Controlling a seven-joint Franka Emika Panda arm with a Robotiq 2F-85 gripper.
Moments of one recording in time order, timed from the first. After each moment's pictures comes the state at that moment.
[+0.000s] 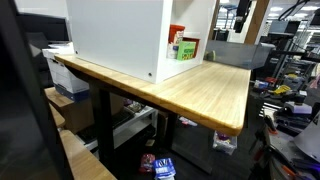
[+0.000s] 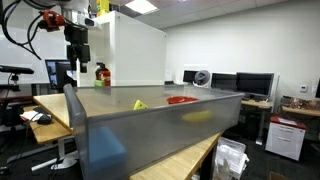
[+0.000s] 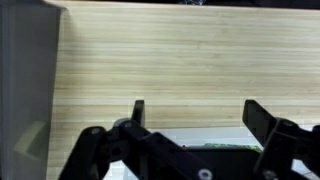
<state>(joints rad) 0.01 -0.64 -0.05 -2.44 0.02 1.83 -0.01</state>
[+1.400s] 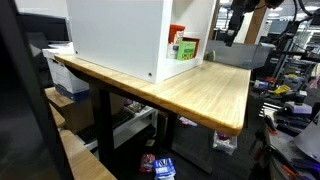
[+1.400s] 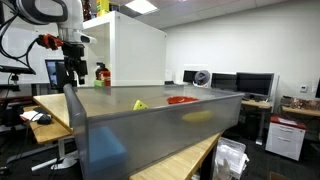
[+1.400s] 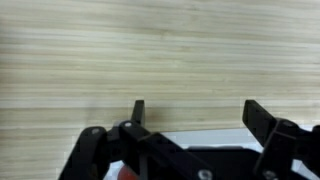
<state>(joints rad) 0.07 -0.64 -0.01 -2.59 0.14 2.07 -0.01</state>
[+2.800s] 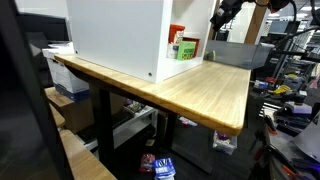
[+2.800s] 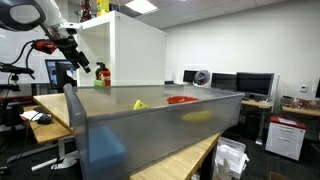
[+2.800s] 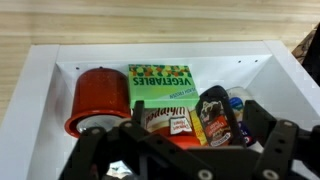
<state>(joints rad) 0.16 -0.79 0.06 -2.78 0.21 2.61 0.03</state>
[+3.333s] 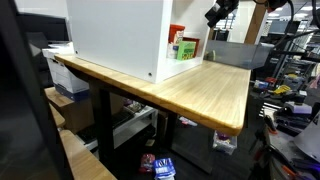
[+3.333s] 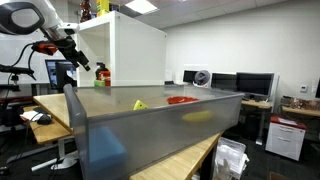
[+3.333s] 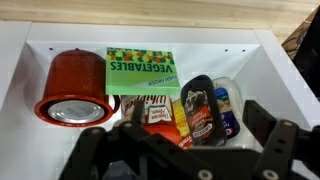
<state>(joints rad) 0.19 -0.76 0.11 -2.78 0.21 2.71 0.05</state>
